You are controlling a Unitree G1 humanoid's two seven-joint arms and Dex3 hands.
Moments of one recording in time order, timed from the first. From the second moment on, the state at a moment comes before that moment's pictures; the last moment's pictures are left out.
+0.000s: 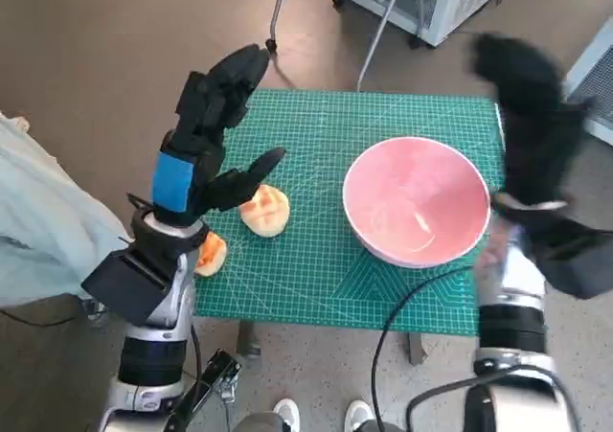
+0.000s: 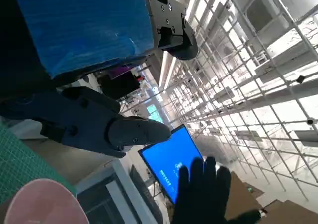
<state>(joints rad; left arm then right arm) -0.51 0.16 0.05 0.14 -0.08 -0.46 -0.24 -0.77 -0.22 -0.27 0.73 0.25 -0.86 0.31</state>
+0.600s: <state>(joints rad) -0.51 0.16 0.05 0.15 -0.08 -0.46 -0.24 -0.76 -0.29 -0.33 1.10 0.13 -0.94 0.07</state>
